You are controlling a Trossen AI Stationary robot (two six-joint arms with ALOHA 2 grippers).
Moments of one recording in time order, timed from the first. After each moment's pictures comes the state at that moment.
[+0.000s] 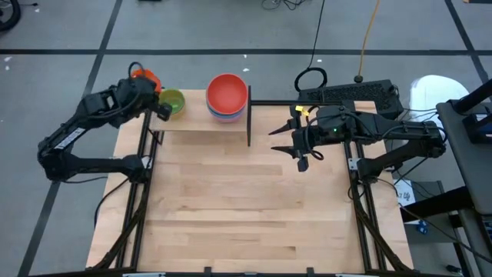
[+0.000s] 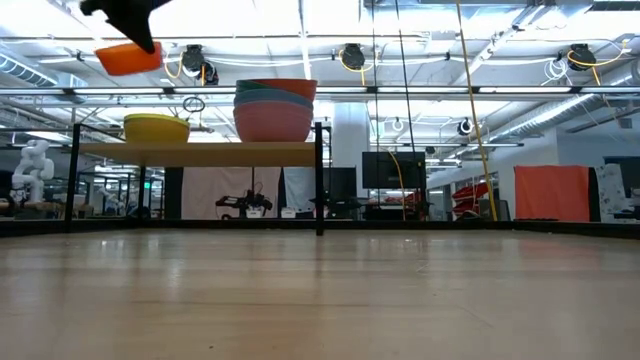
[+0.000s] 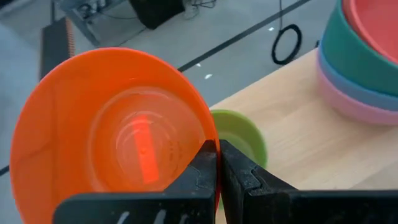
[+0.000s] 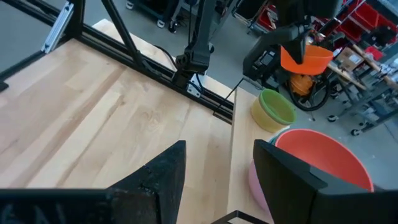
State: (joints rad) left arm 0.54 0.96 1.35 -1.18 -0.57 -0.21; right arm 0.02 1.23 1.41 -0.55 0.06 -0.49
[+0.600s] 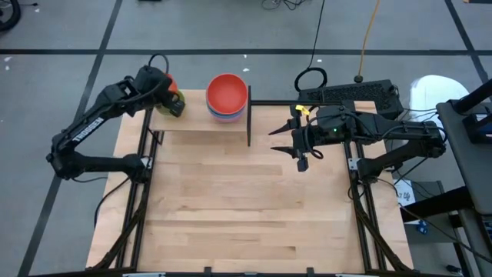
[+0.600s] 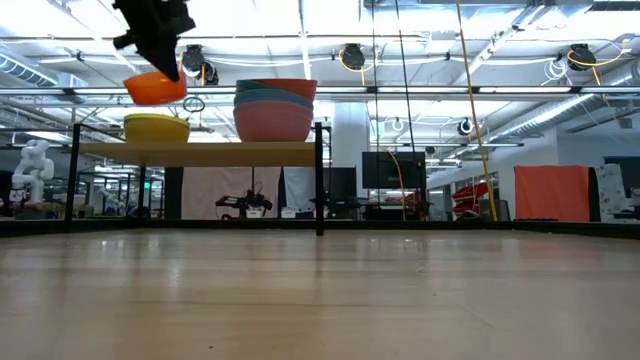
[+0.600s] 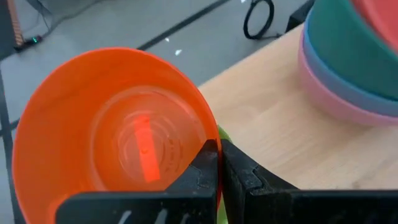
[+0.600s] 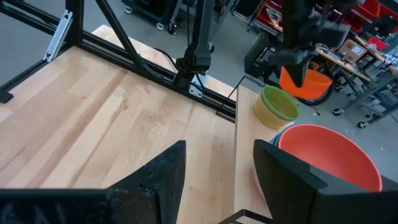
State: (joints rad) left arm 0.72 1.09 1.31 -1.05 -0.29 -0.11; right arm 0.02 1.23 1.41 -0.55 0.06 -0.43
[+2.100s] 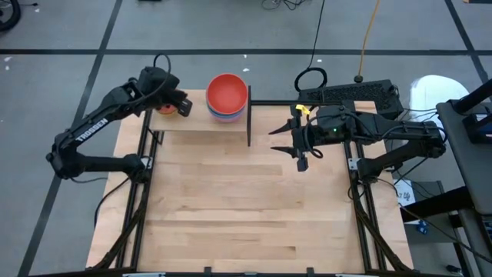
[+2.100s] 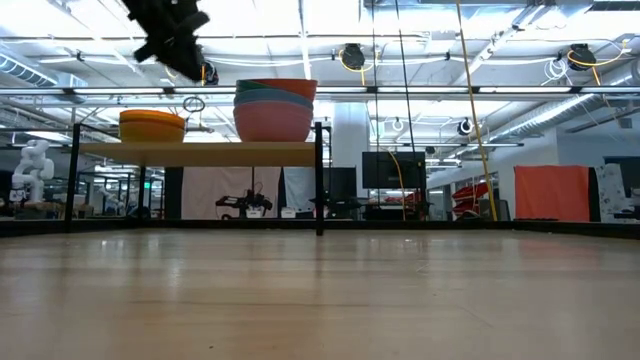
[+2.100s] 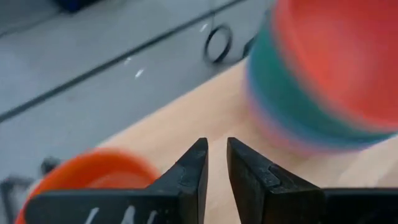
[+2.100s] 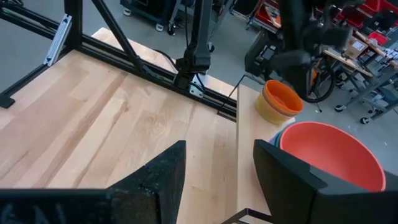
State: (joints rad) left arm 0.71 1.08 1.23 -0.85 -0.15 -0.14; right arm 0.02 1.23 1.41 -0.55 0.06 -0.40
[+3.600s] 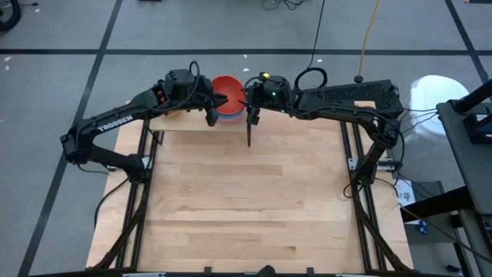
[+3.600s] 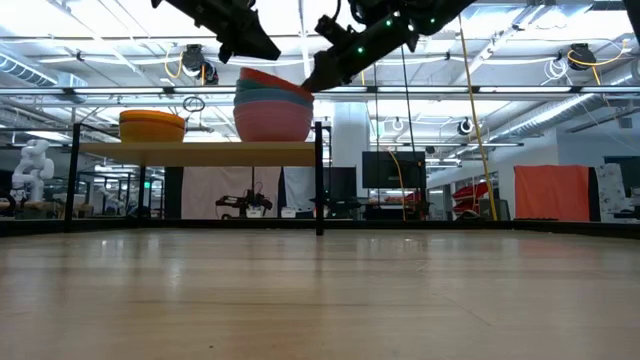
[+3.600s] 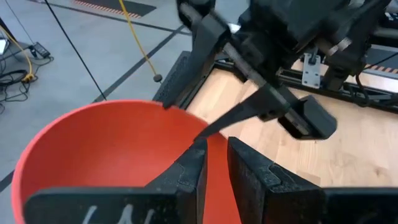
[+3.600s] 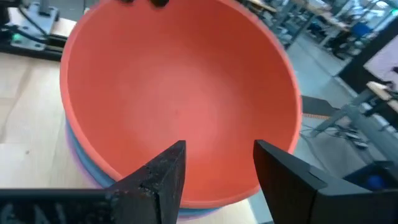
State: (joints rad) left arm 0.52 1.28 1.24 -0.37 0.13 0.06; right arm -0.42 1.72 1.41 -0.03 0.07 -0.43
